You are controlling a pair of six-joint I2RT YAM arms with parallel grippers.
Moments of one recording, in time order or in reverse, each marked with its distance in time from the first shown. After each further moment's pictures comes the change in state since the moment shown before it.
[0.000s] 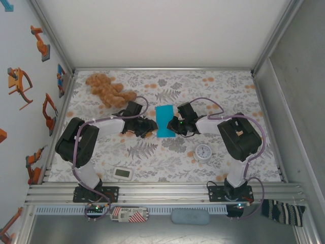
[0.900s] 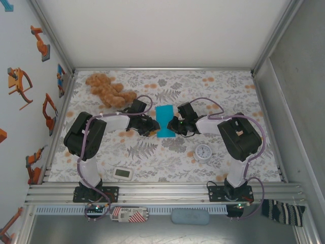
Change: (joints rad) left arm -0.010 0.120 0.099 -0.033 0.032 0.015; right arm -0.002 0.000 0.000 -0.001 -0.003 0.000
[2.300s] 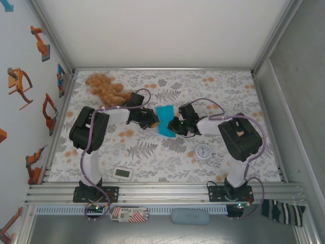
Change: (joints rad) left arm 0.072 0.113 0.124 0.046 0.122 0.003; right arm -0.006 -0.012 -0.030 0.045 -0.015 0.003
